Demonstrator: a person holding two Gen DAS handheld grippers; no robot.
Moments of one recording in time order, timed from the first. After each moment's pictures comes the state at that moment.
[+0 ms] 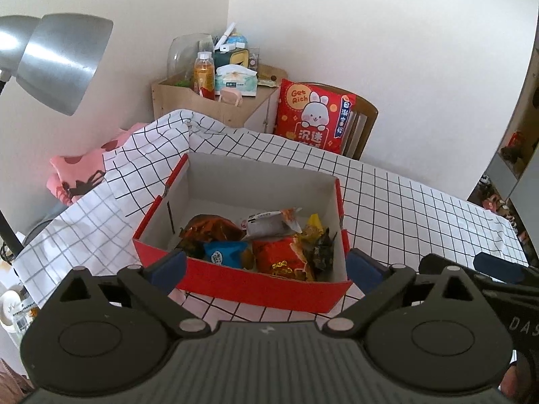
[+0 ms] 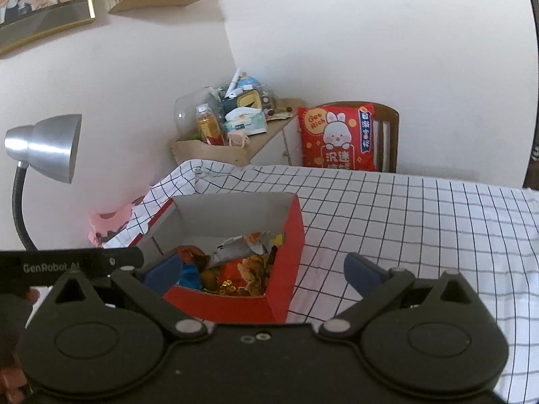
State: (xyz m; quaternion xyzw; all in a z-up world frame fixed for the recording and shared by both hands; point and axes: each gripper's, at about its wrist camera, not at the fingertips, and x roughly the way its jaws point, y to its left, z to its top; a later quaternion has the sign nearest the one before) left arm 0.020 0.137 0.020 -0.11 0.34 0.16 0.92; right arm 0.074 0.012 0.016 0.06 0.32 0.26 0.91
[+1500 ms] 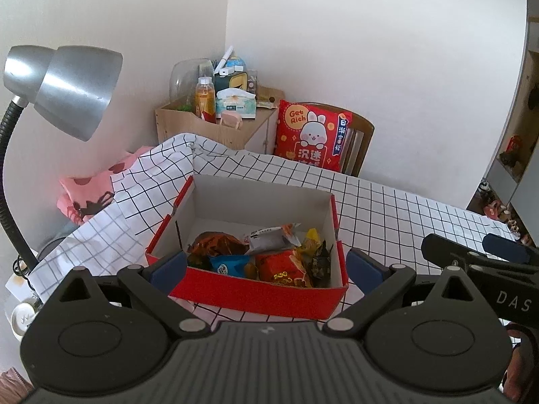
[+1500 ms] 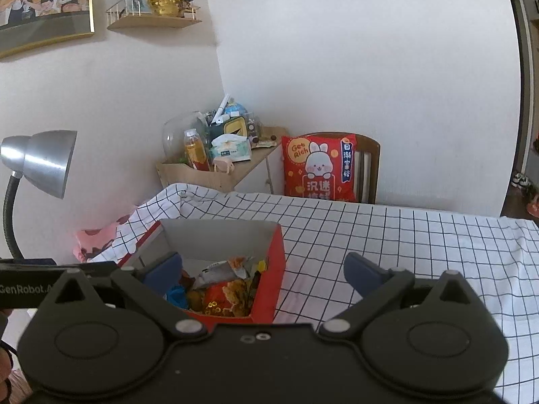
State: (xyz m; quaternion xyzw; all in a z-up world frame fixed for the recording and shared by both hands) left arm -0.004 0.122 0.040 -0.09 0.31 0.16 0.93; right arm 0.052 0.012 0.036 0.03 0.27 0.23 0.94
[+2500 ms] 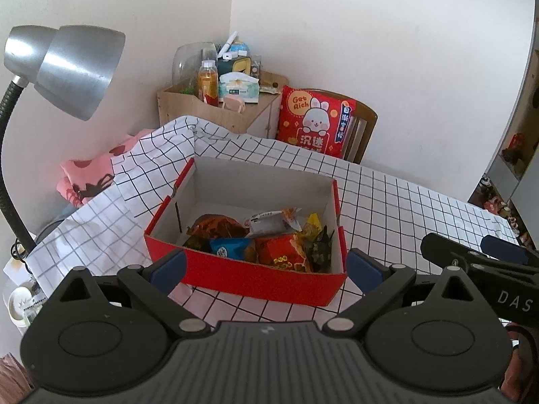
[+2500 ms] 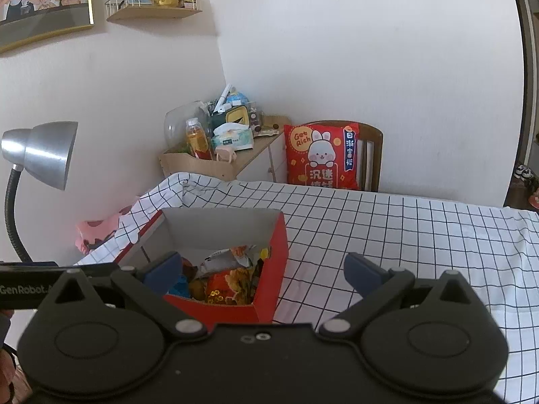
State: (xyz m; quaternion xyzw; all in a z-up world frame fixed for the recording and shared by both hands) left arm -0.003 0.123 0.031 -0.11 0.33 0.17 0.92; right arm 0.056 0.014 0.031 0.03 0.29 0.23 0.93
